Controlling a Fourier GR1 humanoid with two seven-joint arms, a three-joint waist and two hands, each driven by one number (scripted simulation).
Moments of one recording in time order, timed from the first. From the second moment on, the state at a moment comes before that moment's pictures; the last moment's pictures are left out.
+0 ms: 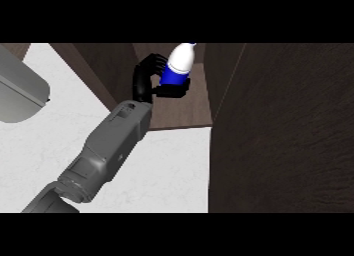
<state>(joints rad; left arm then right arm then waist) -1.04 0.01 -0.28 -0.29 0.49 0.60 -0.44 0.93 -0.16 0.15 -2.45 -0.12 0.29 -0.28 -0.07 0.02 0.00</state>
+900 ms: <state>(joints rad) -1.17 0.05 -0.24 -0.09 0.44 0.69 -0.54 0.94 -0.17 0.14 -2.44 -0.14 0.35 -0.30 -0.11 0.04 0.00</state>
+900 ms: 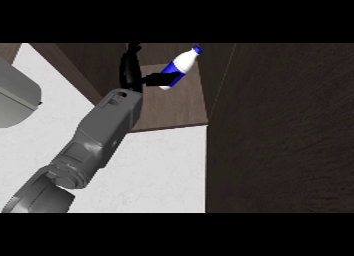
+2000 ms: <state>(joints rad) -1.13 0.00 -0.17 -0.26 0.52 0.38 -0.68 0.98 -0.14 0.19 -2.45 -0.15 0.36 -0.27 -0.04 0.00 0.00</state>
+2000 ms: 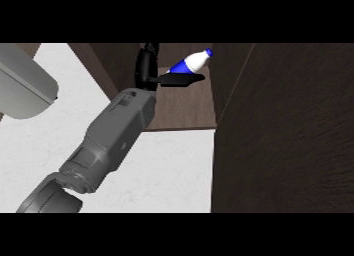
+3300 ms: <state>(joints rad) -0.45 0.08 -0.54 -1.23 0.60 0.26 -0.53 0.99 -0.16 0.28 -2.48 -0.06 0.33 -0.25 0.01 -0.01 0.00</state>
